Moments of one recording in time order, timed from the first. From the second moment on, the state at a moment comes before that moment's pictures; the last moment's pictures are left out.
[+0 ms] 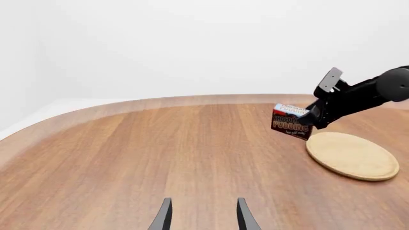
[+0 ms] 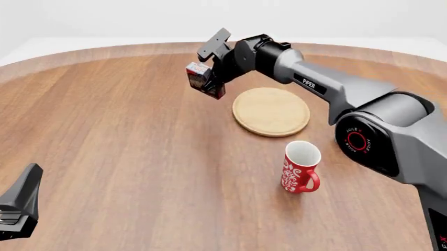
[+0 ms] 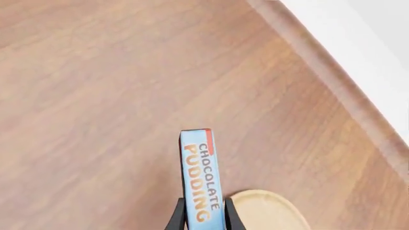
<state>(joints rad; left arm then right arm) 0.00 0.00 0.00 0.00 0.00 0.53 2.32 -2.11 0.55 -0.43</state>
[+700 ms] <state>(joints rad) 0.00 0.00 0.00 0.00 0.00 0.53 2.39 -2.20 0.65 -0.48</state>
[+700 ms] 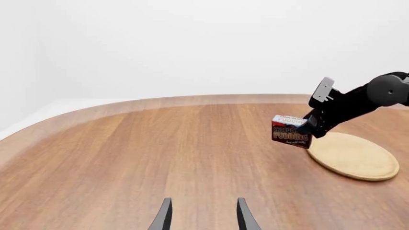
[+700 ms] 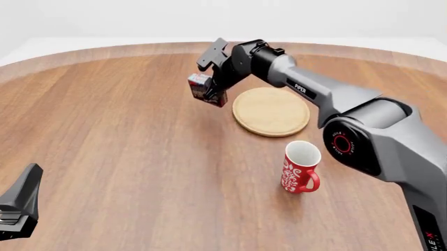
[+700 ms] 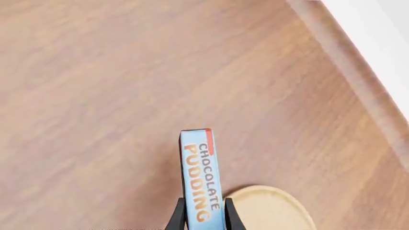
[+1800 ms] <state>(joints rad) 0.00 0.00 0.00 0.00 0.00 0.52 2.48 -2.31 0.77 -0.50</state>
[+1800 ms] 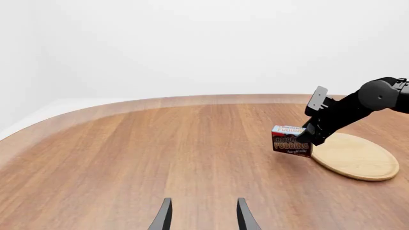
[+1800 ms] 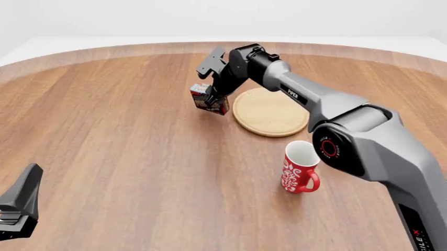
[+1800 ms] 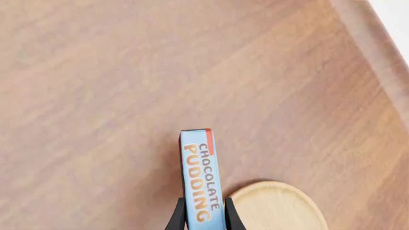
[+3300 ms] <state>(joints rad) 0.00 0.00 0.00 0.00 0.00 0.55 2.18 -2.02 0.64 -0.41</state>
